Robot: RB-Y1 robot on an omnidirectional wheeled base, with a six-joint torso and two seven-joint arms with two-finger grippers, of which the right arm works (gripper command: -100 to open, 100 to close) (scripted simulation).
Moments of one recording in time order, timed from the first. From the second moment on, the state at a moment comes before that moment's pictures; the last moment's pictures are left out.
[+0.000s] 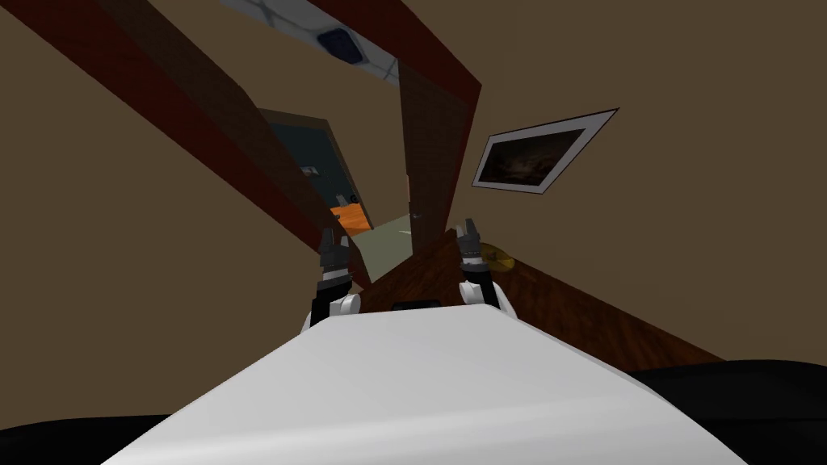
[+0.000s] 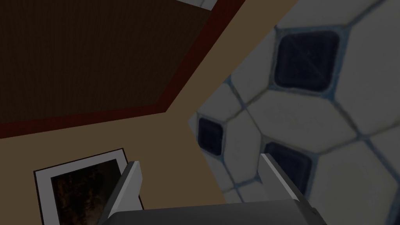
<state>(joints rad) 0.43 -0.06 0.06 -2.13 0.11 -0.51 0.00</state>
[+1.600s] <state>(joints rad) 0.33 -0.09 0.12 -1.79 0.14 -0.58 -0.08</state>
